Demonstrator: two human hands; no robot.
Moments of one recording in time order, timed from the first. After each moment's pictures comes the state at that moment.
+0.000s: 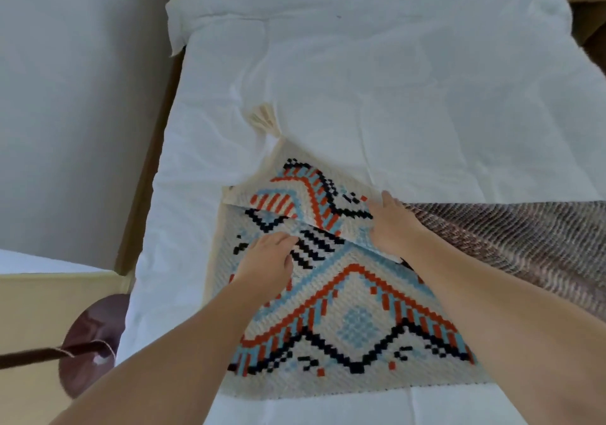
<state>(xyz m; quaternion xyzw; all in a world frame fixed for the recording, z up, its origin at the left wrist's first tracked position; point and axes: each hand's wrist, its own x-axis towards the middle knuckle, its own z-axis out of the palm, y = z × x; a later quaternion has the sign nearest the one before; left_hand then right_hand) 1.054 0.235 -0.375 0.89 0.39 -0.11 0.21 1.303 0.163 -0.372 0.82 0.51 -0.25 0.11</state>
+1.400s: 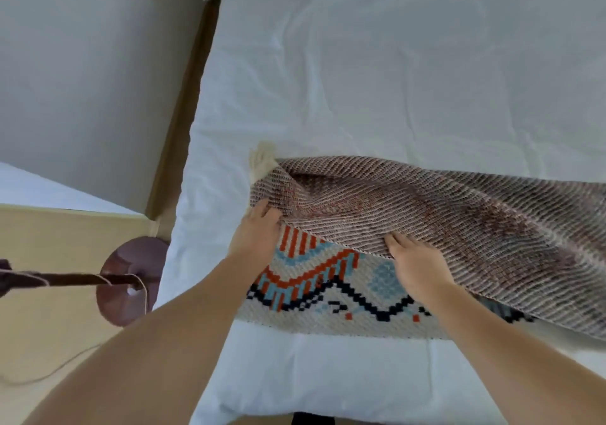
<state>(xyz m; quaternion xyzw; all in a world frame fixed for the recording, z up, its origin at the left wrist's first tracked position) 0.962 0.238 -0.394 0.85 0.48 -0.06 0.22 1.205 0.073 -0.397 0.76 0.57 -0.24 0.19</state>
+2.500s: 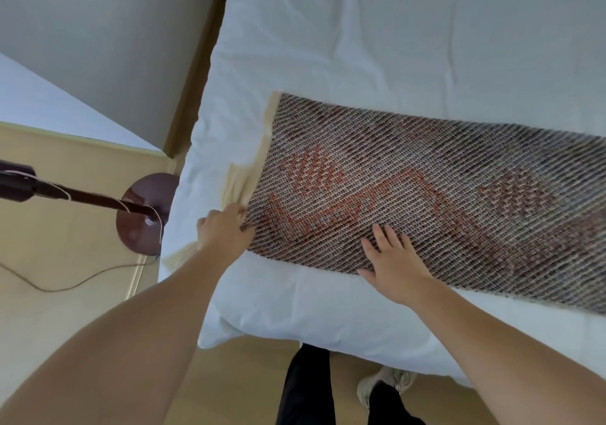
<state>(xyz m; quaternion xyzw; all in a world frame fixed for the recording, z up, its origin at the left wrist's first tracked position) 0.860 0.140 -0.427 0.69 0.67 -0.15 0.23 1.138 -0.003 -0.448 0.63 0.66 -0.31 0.27</state>
